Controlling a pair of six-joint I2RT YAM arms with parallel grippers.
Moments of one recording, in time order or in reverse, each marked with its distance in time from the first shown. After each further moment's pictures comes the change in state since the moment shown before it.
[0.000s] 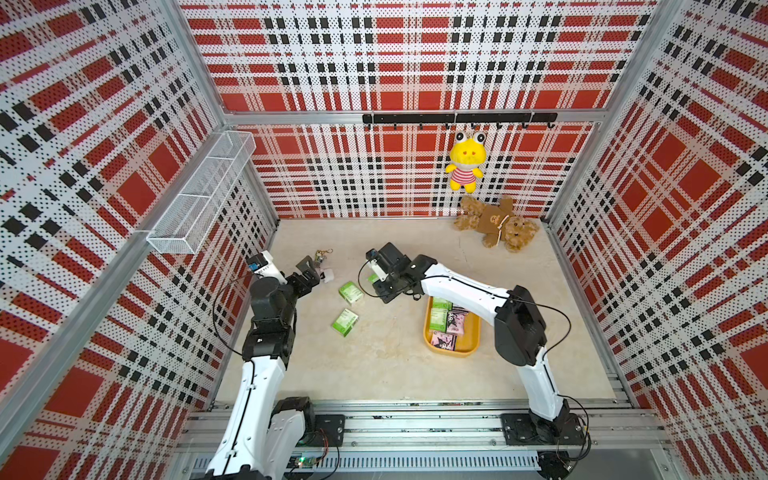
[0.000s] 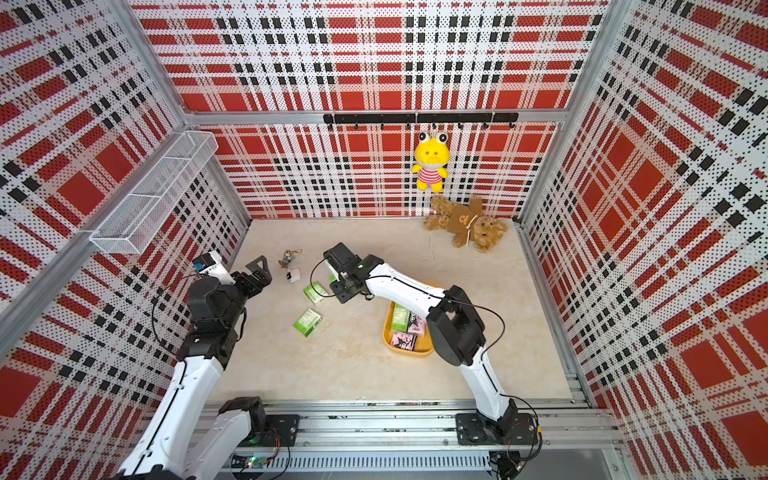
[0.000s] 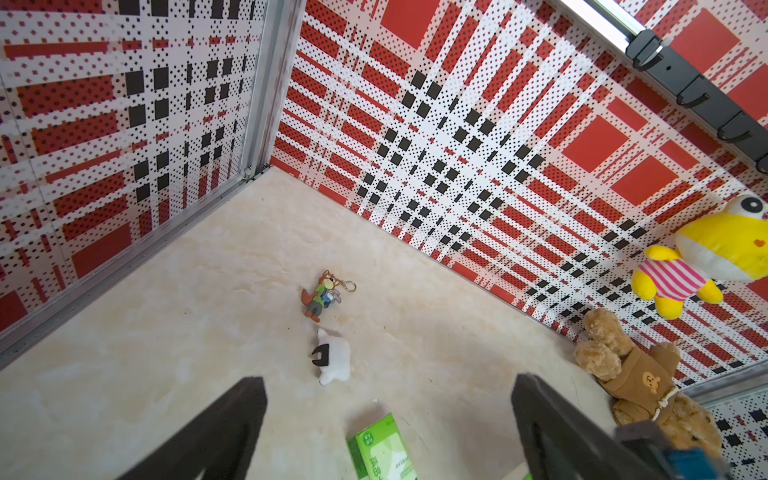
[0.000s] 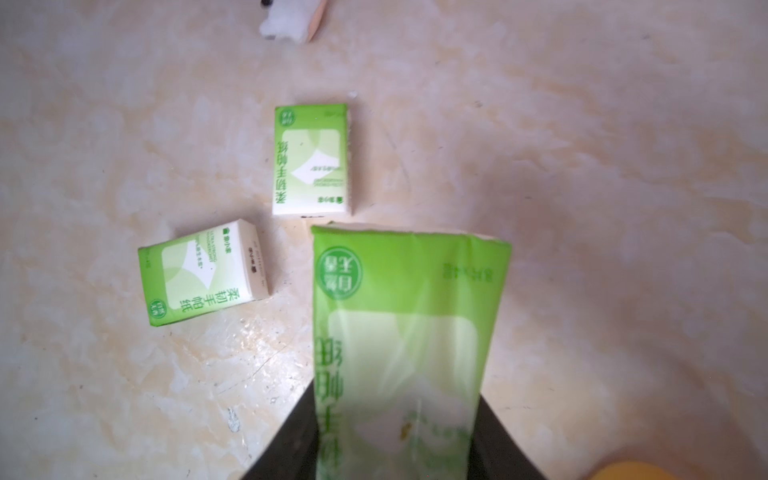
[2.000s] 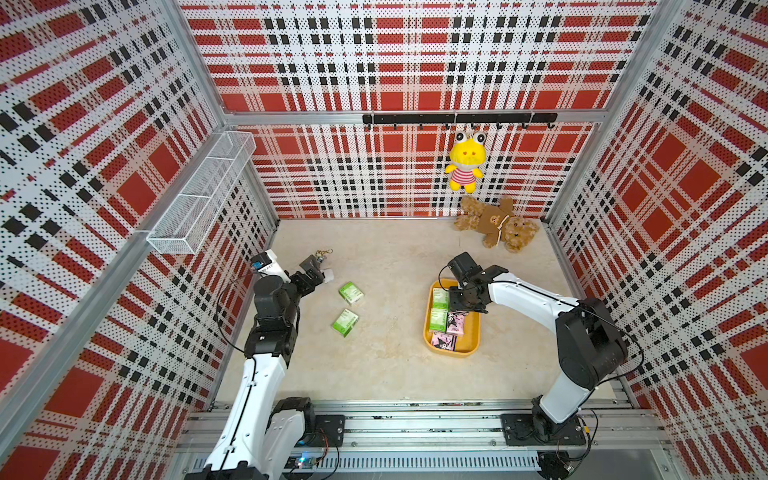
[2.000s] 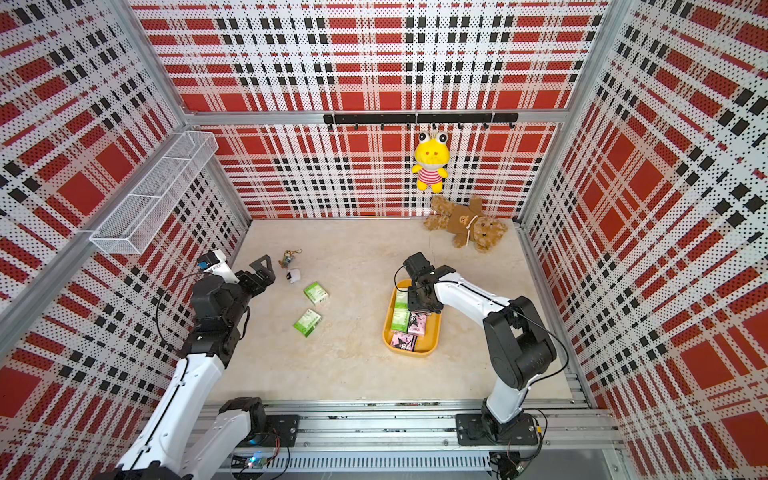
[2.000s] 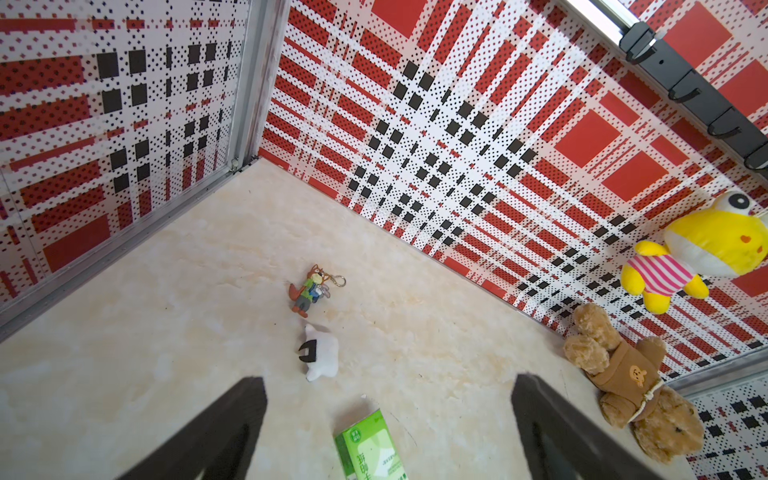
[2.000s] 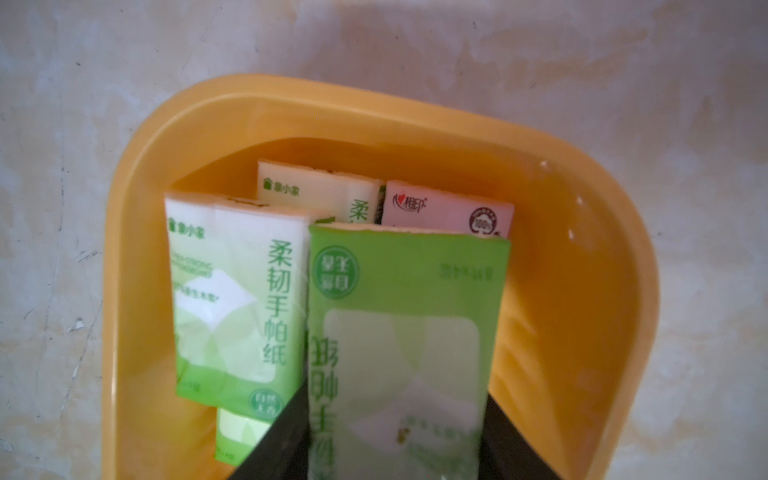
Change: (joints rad) left arm -0.034 0.023 0.002 0.011 -0.008 -0.019; right arm -0.309 -0.357 -0.638 0.002 0.036 0.370
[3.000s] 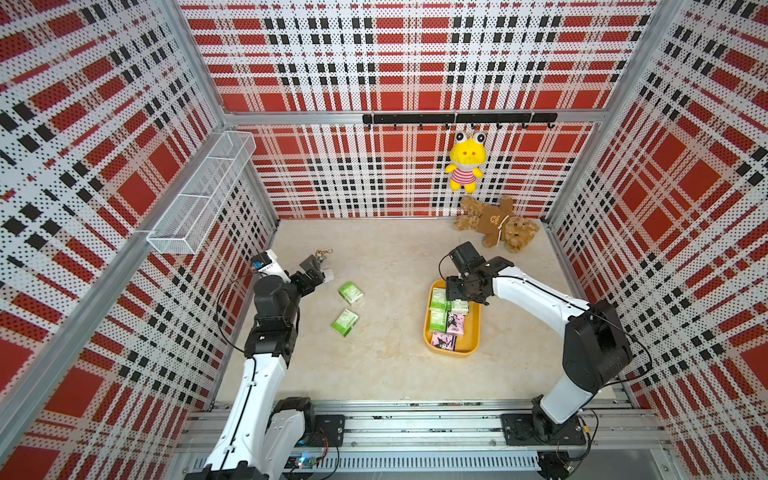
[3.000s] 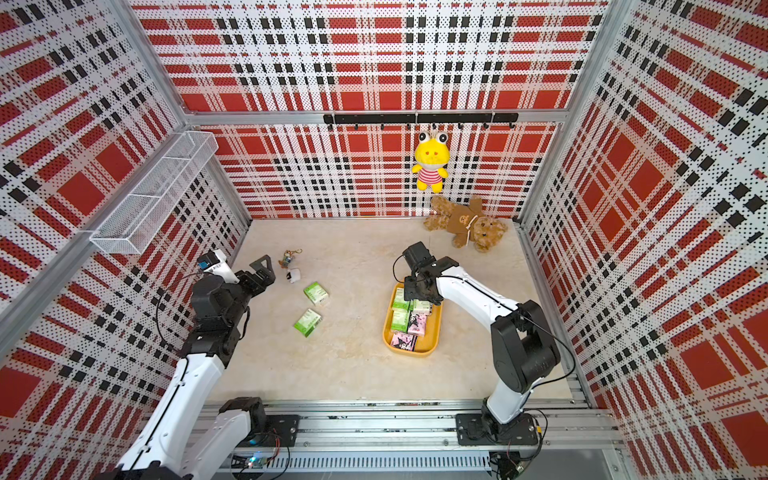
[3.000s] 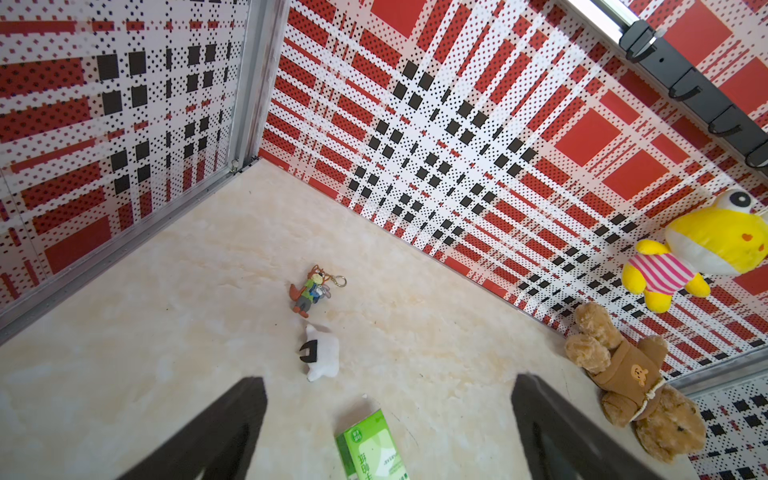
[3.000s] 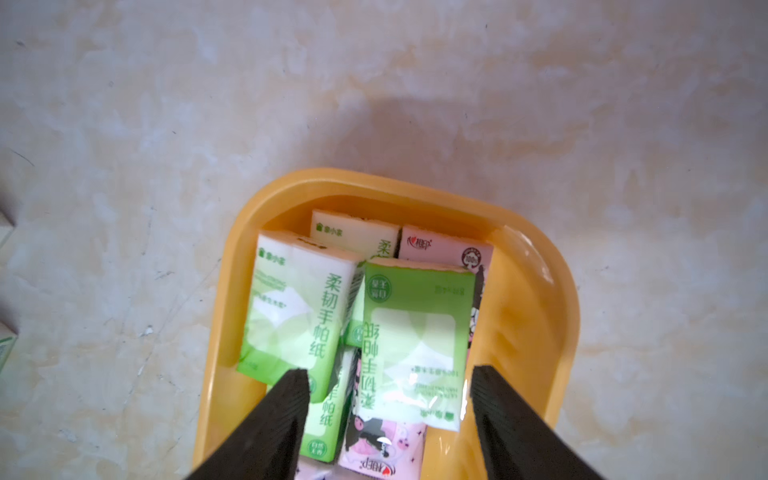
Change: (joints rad) left arm 0.000 0.000 0.000 0.000 0.000 0.004; right arm 0.000 -0.043 0.123 -0.065 0.034 -0.024
